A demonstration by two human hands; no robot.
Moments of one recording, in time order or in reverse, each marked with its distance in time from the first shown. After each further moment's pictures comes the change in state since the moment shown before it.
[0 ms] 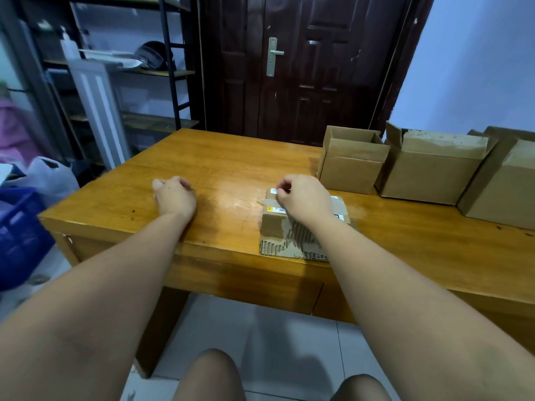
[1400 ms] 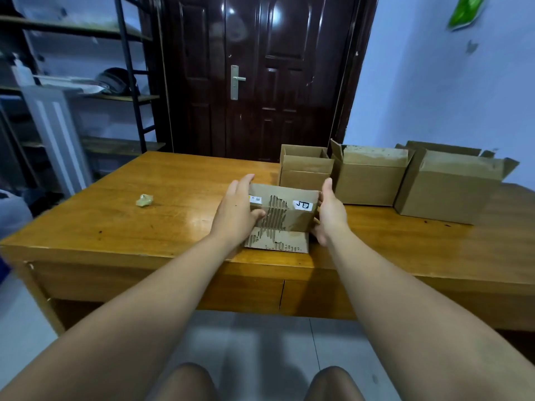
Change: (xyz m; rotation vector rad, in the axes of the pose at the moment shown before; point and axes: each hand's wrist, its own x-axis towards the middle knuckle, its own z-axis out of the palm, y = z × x) left_hand -0.126 0.100 0.030 -0.120 -0.278 0.614; right_hand -0.060 0.050 -0.073 1.258 0.208 0.766
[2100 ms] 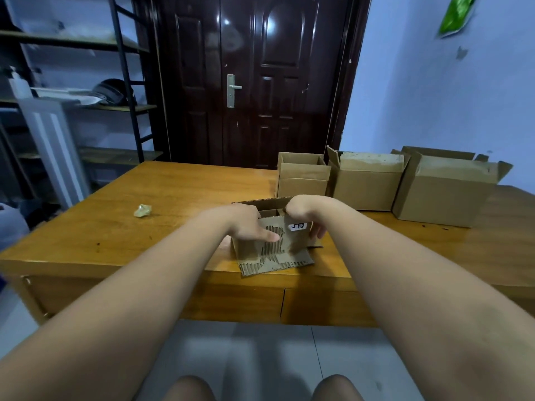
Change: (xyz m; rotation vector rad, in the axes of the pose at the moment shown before) left_hand 0.024 0.028 -0.030 0.534 -0.801 -0.002; right_hand -0.027 -0.049 0.029 -1.396 -0.363 -0.045
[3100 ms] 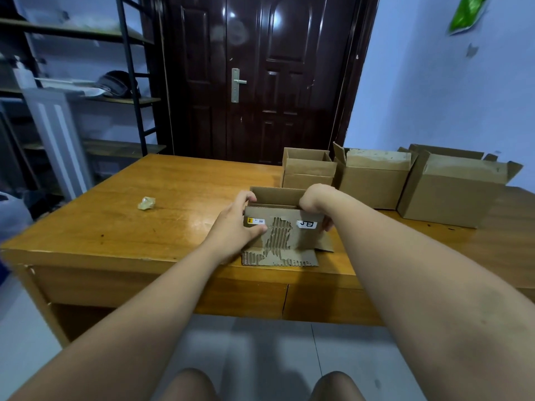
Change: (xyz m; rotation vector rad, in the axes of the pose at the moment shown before) left_hand -0.001 -0.027 0.058 -0.729 0.613 0.131; right_hand 0.022 0.009 -0.004 0.000 0.159 0.093
